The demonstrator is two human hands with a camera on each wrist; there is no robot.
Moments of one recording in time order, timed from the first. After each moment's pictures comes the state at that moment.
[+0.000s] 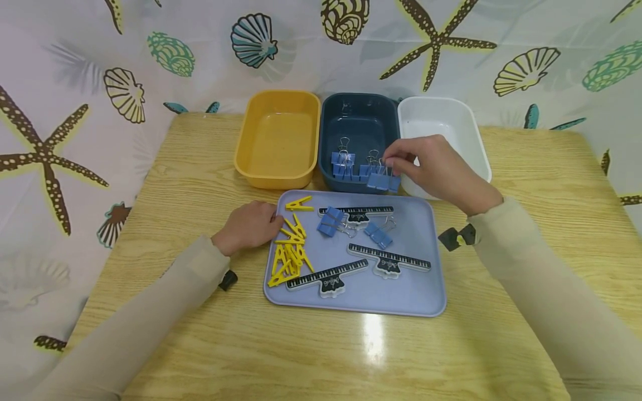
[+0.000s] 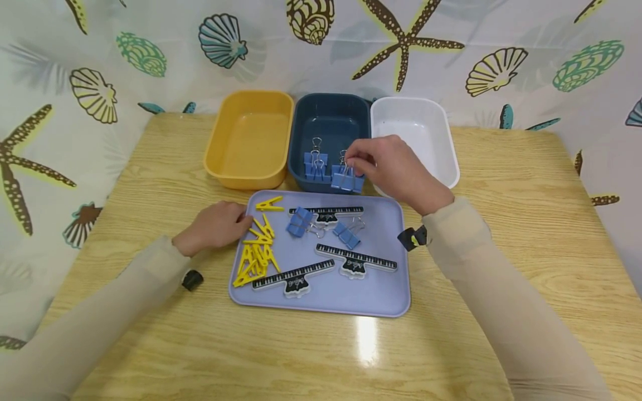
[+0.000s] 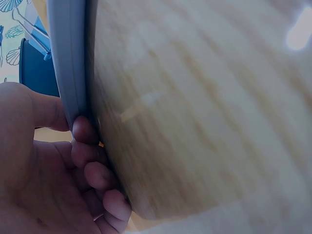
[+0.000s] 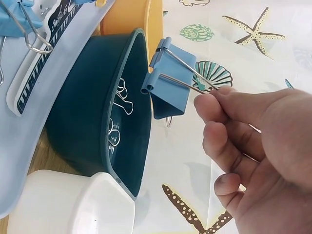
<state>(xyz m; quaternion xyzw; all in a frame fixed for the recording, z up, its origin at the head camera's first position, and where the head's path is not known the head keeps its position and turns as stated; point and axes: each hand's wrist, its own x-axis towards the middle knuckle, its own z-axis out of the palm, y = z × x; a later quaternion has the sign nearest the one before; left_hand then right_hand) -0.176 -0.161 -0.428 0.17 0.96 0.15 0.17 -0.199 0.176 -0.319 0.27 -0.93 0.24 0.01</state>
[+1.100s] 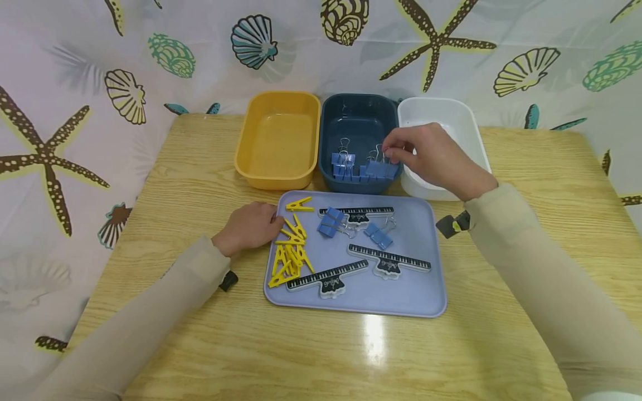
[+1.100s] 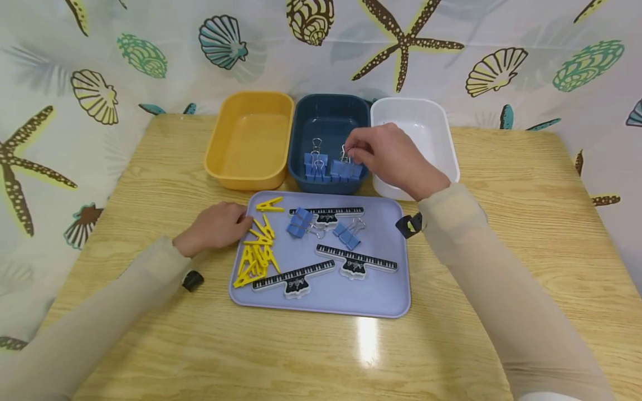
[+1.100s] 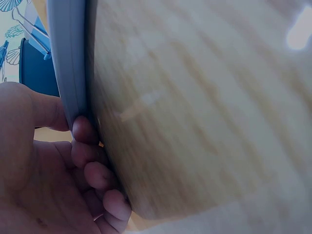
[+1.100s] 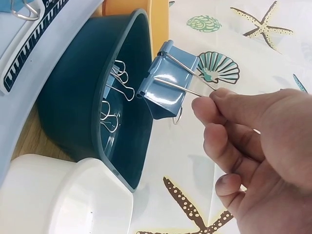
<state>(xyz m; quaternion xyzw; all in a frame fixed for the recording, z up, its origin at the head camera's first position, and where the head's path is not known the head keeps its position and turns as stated) -0.176 -0.160 -0.429 0.17 0.96 0.15 0.17 -0.219 0.173 -0.314 0.26 -0.94 0.21 0.00</state>
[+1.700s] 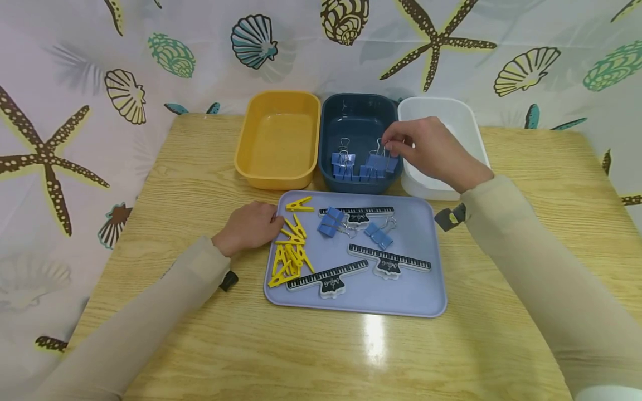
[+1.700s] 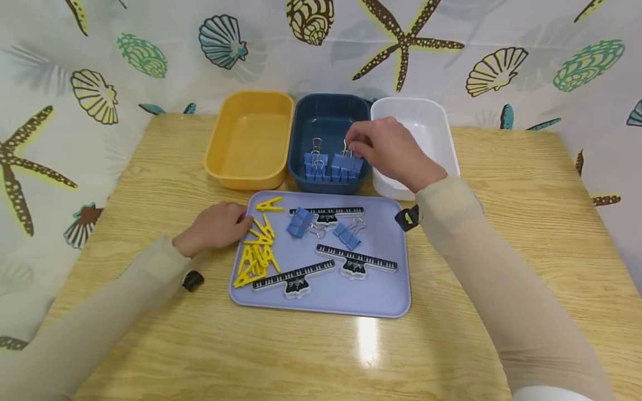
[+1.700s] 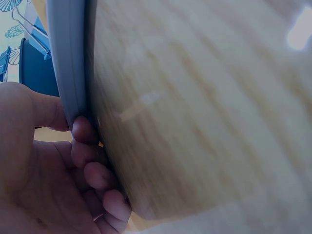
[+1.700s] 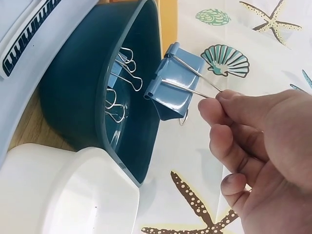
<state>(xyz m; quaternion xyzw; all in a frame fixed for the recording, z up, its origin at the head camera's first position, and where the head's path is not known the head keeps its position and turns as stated) -0.176 -0.160 -0.429 0.17 0.96 0.15 0.17 -0.230 0.174 -0.314 0.25 -0.95 0.20 0.00</state>
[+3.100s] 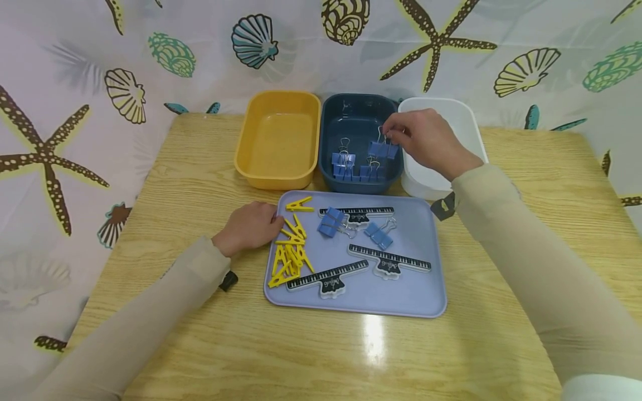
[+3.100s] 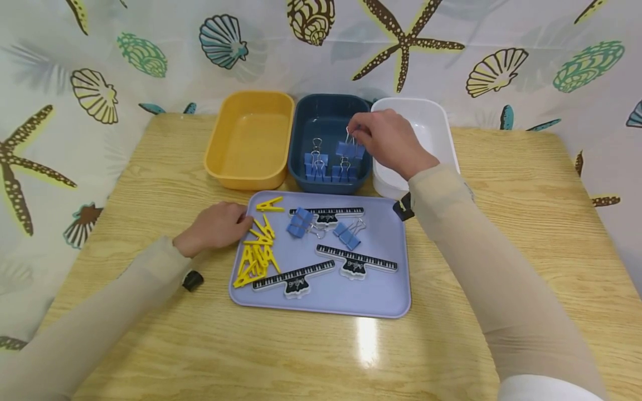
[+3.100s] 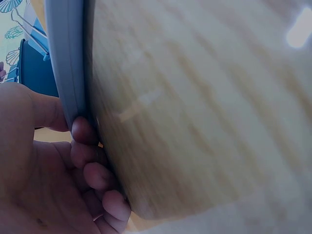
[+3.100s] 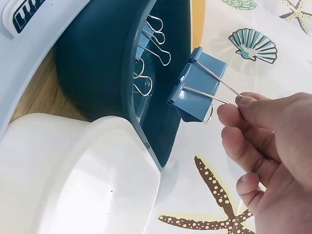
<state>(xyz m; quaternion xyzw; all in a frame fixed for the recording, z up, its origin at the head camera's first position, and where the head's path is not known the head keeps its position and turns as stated) -0.176 -0.160 -0.428 0.16 0.96 0.14 0.17 -0.255 0.172 -0.323 0.19 -0.97 0.17 0.00</state>
